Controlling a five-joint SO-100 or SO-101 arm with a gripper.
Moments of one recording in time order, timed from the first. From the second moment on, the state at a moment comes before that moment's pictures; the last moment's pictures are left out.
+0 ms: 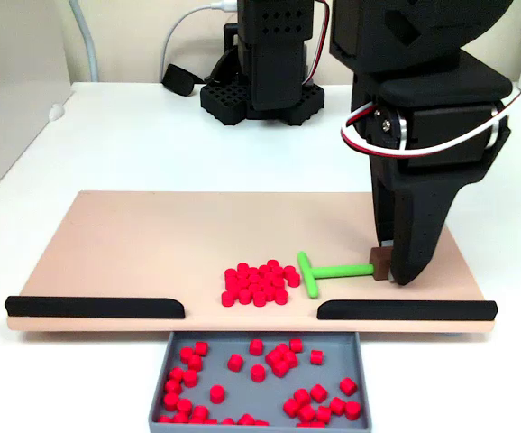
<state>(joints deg) -11.6 53.4 57.7 85.4 8.8</state>
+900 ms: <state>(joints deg) -9.5 53.0 57.5 85.4 -1.9</state>
